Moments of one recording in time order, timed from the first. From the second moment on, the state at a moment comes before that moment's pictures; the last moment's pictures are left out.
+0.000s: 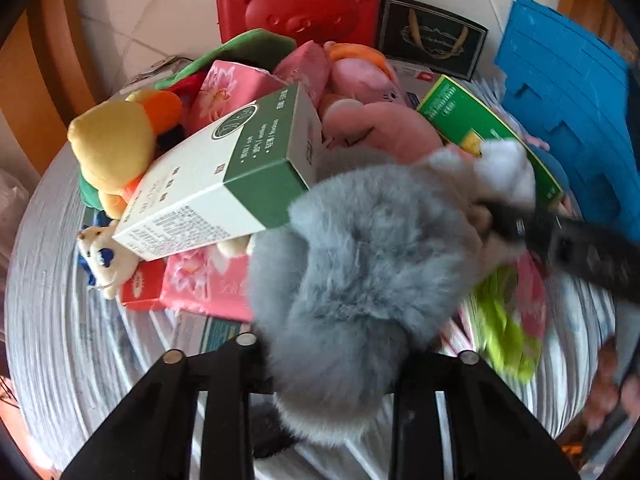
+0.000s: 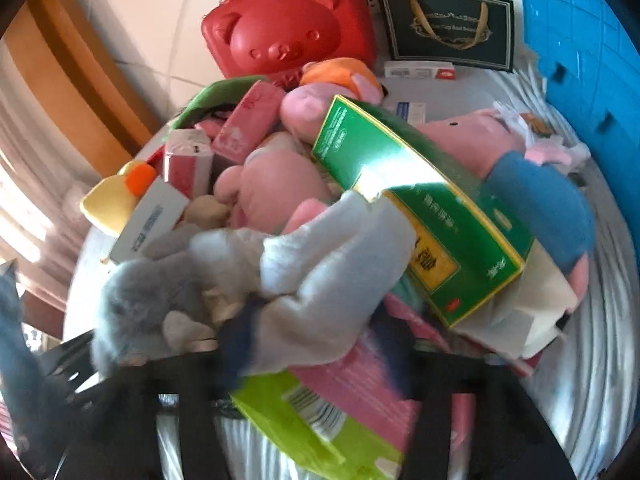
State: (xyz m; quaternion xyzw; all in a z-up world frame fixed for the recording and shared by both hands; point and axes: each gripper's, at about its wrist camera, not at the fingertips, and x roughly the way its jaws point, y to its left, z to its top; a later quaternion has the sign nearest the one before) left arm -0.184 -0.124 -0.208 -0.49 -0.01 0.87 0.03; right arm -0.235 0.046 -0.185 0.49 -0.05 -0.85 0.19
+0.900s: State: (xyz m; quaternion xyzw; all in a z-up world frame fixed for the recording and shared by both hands) left arm -0.217 -0.091 -0.221 -0.50 0.04 0.86 0.00; right arm -0.229 0.070 -0.191 0.48 -0.06 -0.85 0.20
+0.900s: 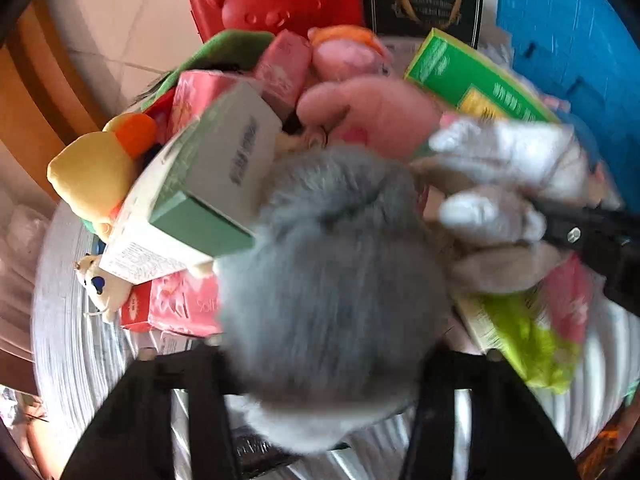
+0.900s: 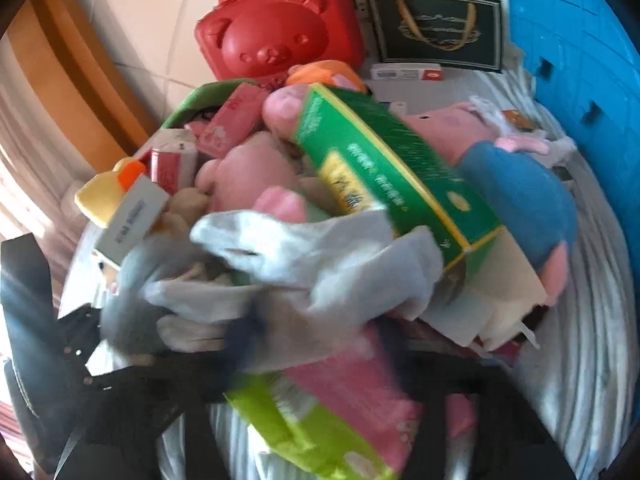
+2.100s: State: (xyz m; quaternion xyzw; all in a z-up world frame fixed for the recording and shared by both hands) left arm -0.194 0.012 0.046 -0.23 0.03 0.96 0.15; right arm -0.167 0.182 0.081 0.24 -0.04 -0.97 0.07
